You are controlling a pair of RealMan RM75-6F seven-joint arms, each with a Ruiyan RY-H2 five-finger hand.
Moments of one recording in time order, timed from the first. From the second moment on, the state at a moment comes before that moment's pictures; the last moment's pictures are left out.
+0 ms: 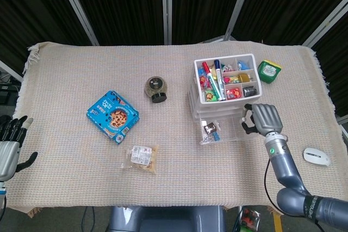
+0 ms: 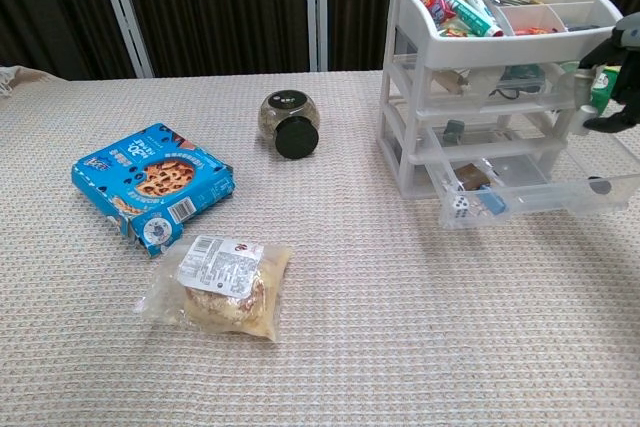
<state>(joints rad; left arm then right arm) -0.12 -1.12 -0.05 -1.63 1.46 1.45 0.14 0.68 -1.19 0.19 -1.78 -0.73 1.09 -0.38</state>
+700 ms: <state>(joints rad) -0.11 -1.12 -0.05 -1.63 1.46 1.45 0.15 0.46 -1.10 0.11 -1.68 -0.78 1.11 -0.16</state>
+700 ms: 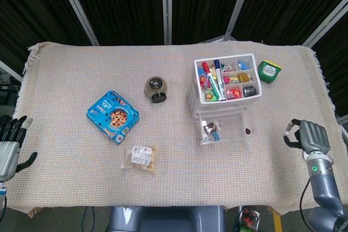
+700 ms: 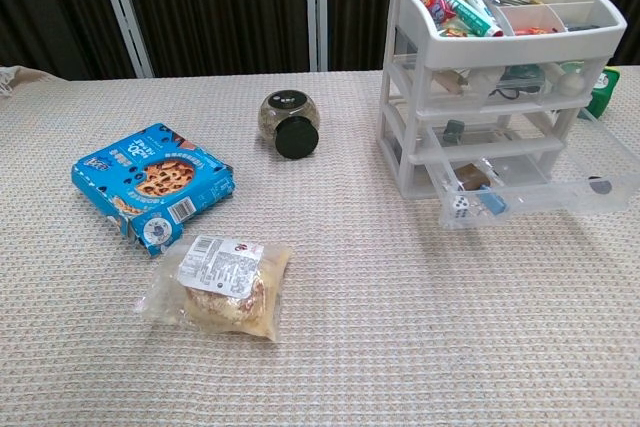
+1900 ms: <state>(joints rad) -0.11 -1.12 -0.04 -1.63 1.47 1.45 0.13 0.36 -1.15 0.09 -1.53 -0.65 1.03 -0.26</state>
